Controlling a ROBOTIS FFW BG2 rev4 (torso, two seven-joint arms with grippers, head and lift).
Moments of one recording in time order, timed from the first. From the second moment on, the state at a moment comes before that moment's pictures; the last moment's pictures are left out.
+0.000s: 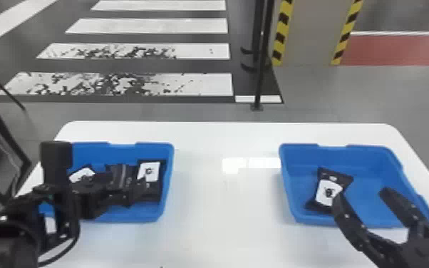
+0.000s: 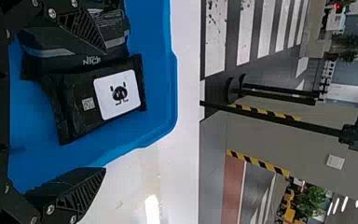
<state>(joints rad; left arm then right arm) 0.15 0.17 0.20 -2.01 0.11 0.87 -0.52 0.70 -0.12 -0.13 -2.17 -0.32 -0.05 0.32</state>
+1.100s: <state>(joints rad) -0.12 0.21 0.00 -1.66 -0.04 1.02 -0.52 0.72 -0.11 -0.10 -2.12 -0.40 -0.02 0.35</state>
